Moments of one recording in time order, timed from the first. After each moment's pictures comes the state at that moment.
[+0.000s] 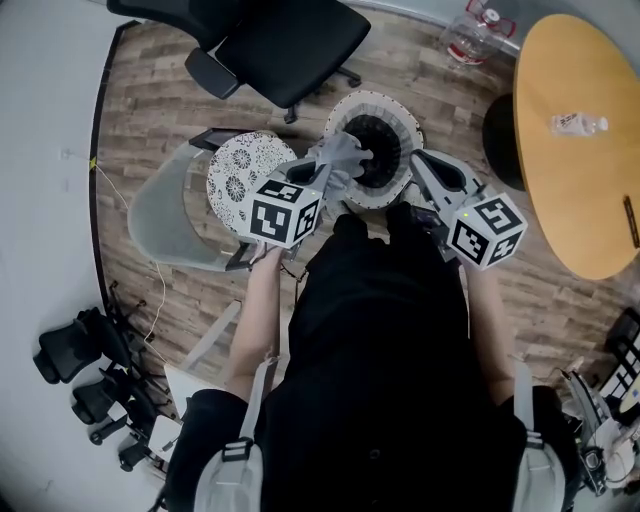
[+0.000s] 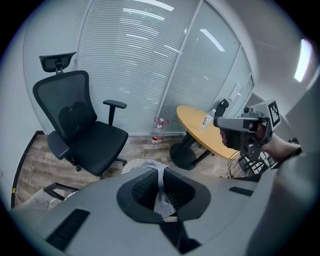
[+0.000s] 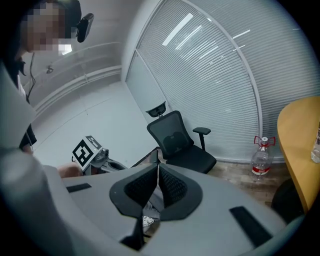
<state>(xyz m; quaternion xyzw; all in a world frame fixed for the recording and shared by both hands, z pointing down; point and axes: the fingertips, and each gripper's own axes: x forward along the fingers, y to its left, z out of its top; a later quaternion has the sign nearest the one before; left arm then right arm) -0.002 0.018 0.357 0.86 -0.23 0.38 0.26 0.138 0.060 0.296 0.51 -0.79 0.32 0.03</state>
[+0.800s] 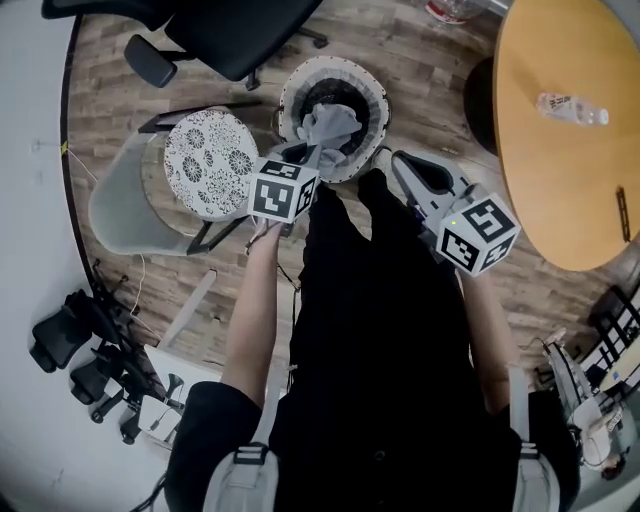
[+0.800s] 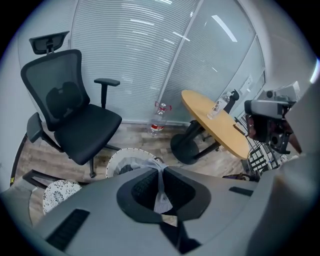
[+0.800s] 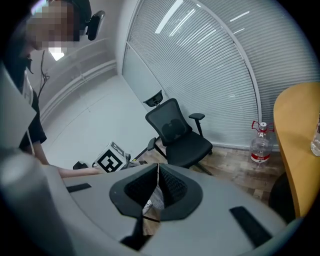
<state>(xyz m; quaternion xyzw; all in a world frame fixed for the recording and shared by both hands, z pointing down) 0.087 0.040 0.459 0.82 -0.23 0.43 0.30 0.206 0.092 0.337 0.46 -0.80 0.38 0.06</state>
